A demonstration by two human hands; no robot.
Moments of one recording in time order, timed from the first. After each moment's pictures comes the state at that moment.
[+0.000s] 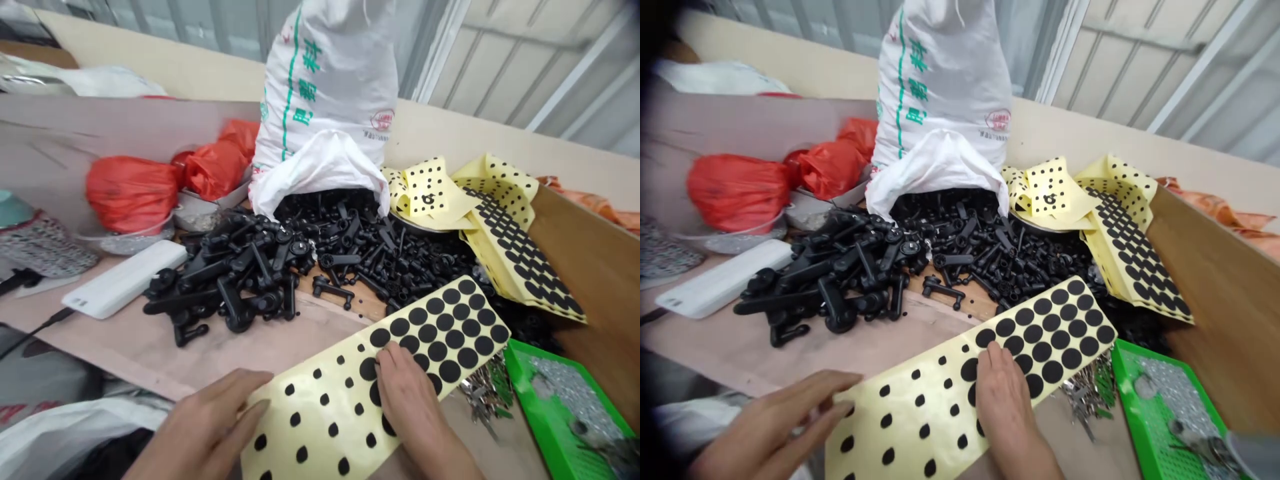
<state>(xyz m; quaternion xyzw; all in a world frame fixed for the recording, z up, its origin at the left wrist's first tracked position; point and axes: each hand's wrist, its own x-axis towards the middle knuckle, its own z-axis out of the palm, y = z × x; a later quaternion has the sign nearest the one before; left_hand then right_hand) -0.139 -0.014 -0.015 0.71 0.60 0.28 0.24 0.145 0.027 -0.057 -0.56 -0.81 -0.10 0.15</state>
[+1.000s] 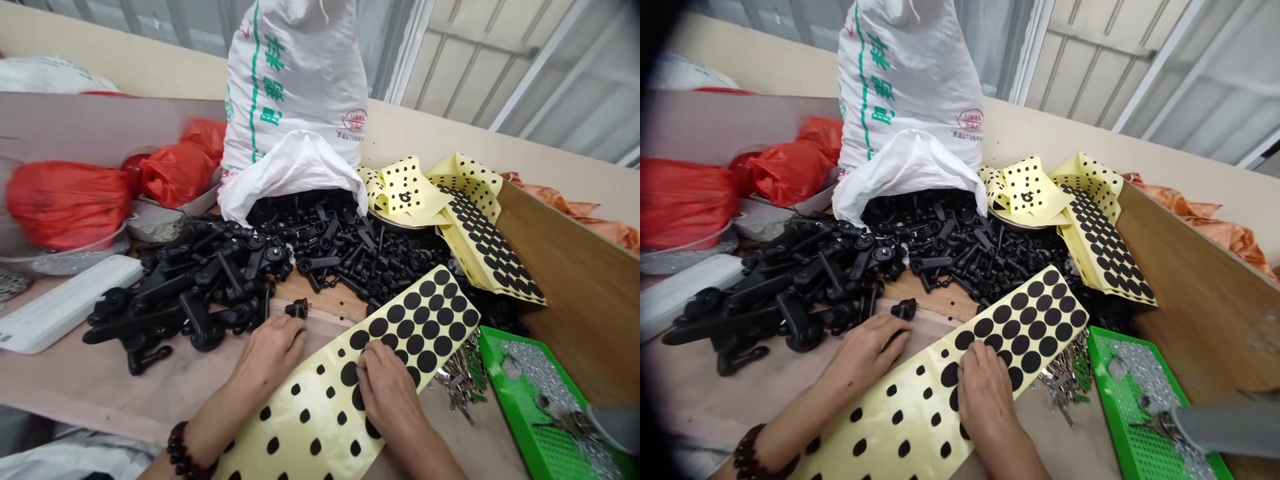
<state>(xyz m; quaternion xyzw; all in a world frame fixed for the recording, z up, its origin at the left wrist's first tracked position) -0.069 0.077 -0.019 0.81 0.54 0.19 0.16 0.145 0.025 -0.044 -0.56 -0.81 0.00 0.18</state>
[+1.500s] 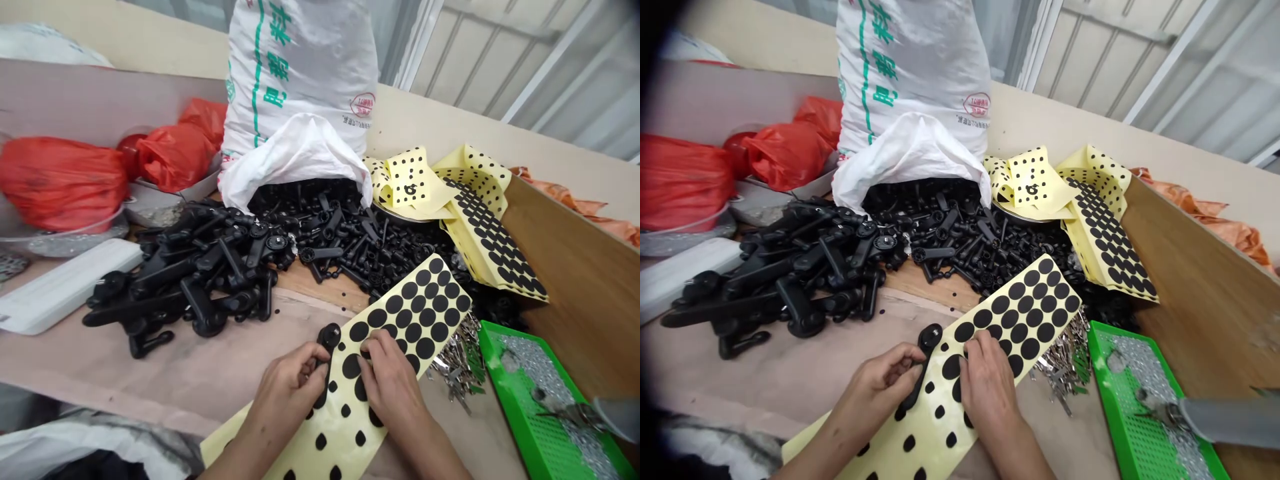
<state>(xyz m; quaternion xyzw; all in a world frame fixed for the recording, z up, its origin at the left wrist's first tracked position) -0.038 0.028 -0.032 0.60 0.56 0.31 0.49 0.150 0.025 -0.043 -0.56 -0.80 0.05 0.21</state>
